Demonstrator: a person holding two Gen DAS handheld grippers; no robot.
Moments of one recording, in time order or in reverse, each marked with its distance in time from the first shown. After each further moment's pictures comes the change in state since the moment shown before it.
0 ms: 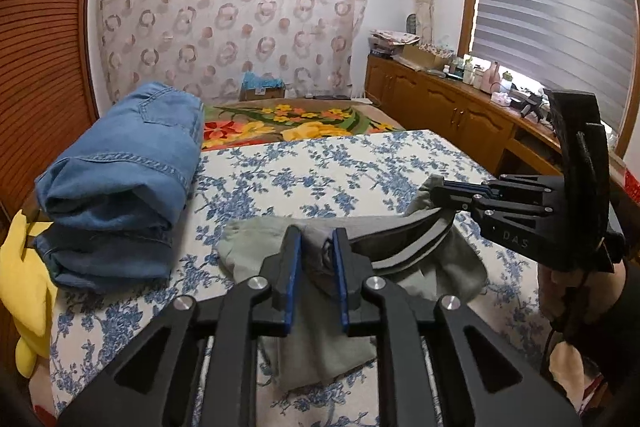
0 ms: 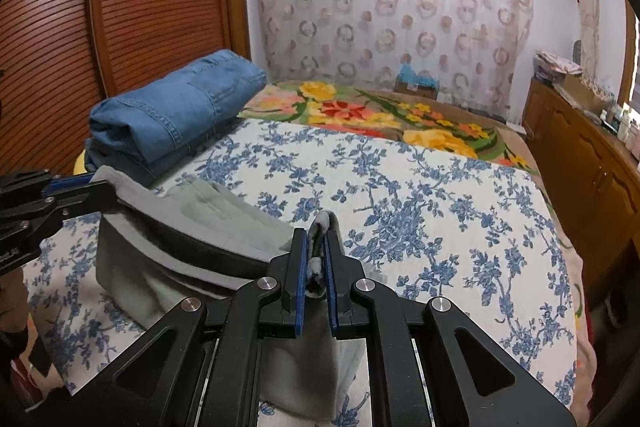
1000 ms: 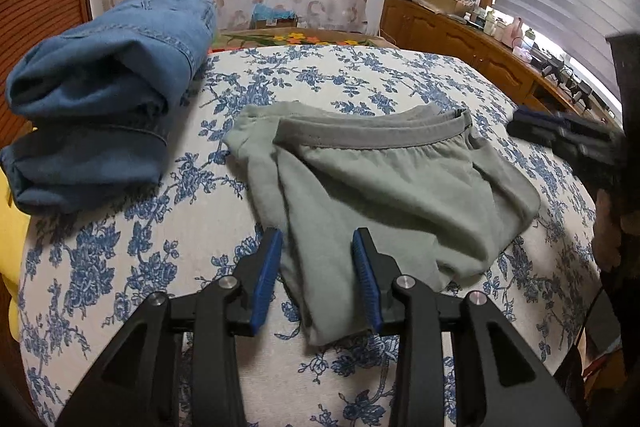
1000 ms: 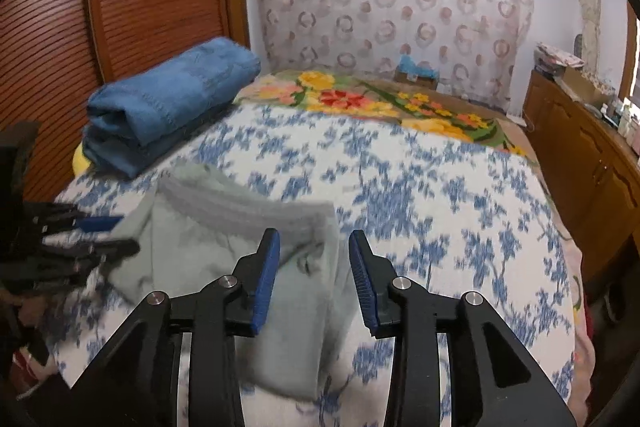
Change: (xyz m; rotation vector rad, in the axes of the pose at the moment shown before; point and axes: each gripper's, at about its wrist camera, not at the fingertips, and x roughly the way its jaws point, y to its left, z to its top) left arm 0.042 0.026 -0.055 -0.055 0.239 0.008; right arm -0.007 -0.011 -0.024 -0.002 0.062 0.026
